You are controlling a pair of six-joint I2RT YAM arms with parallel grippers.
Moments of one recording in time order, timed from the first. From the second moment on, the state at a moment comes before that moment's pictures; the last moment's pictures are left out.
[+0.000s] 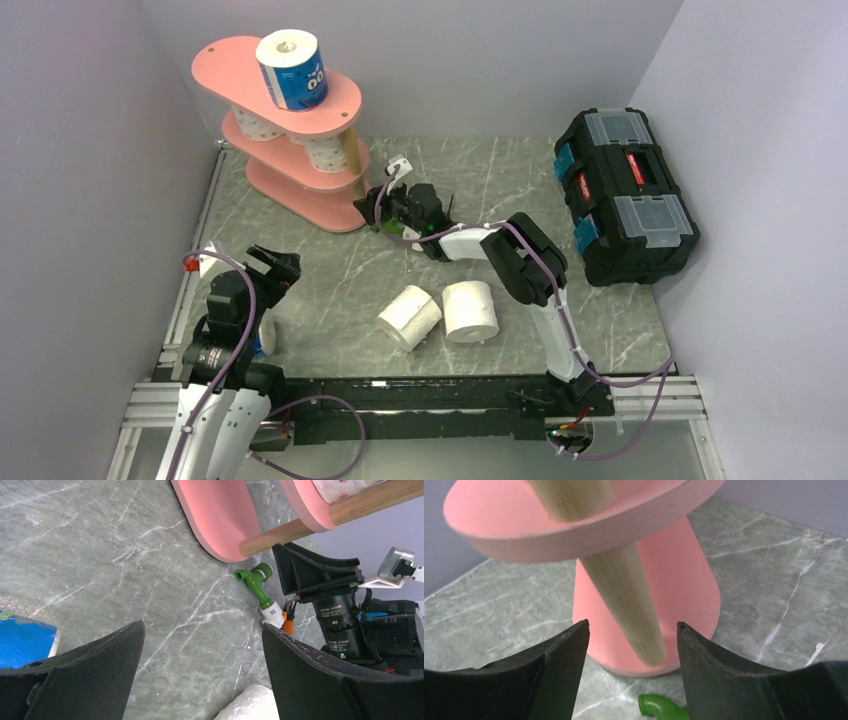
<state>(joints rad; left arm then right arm) -0.16 0.36 0.53 -0.56 -0.21 -0.89 0.71 2.20 1.32 0.84 -0.18 0.20</state>
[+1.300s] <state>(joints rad) -0.18 0.35 0.53 -0.60 -0.26 -0.88 0.83 2.32 1.38 0.94 0.09 0.16</state>
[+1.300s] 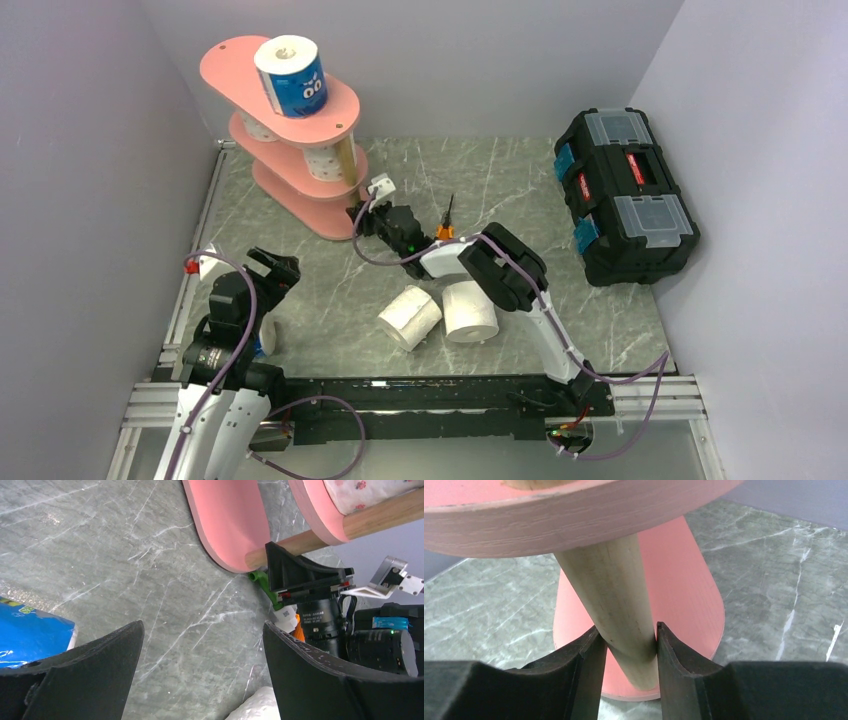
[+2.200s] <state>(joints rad) -0.18 0.30 0.53 -0.63 -0.30 -0.89 1.04 2.17 1.22 0.84 0.37 0.17</state>
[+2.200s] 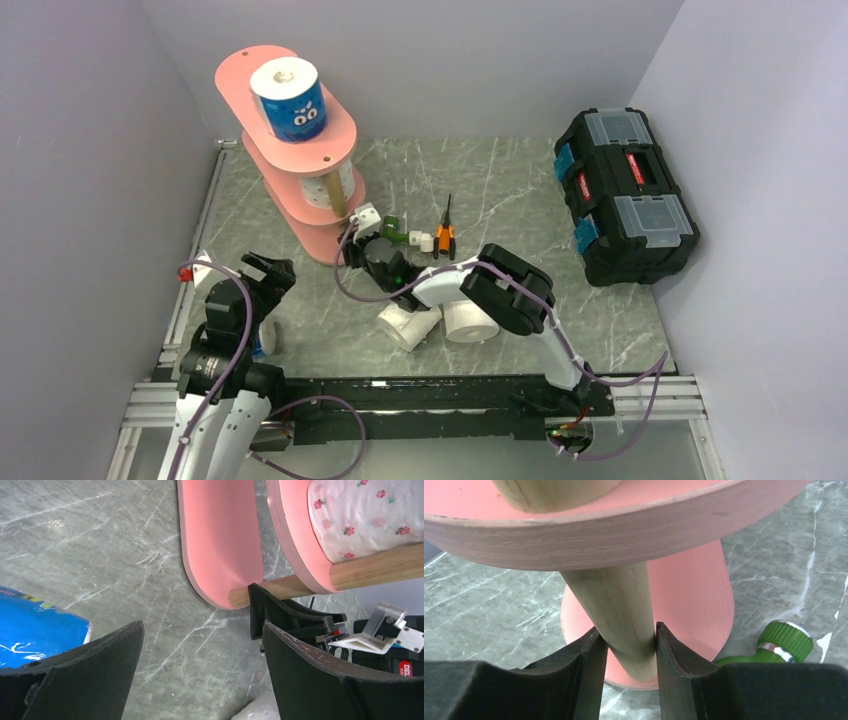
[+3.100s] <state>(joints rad) -0.18 0.28 0.53 -0.72 -0.36 -0.93 1.19 1.89 1.12 0.60 0.39 0.19</state>
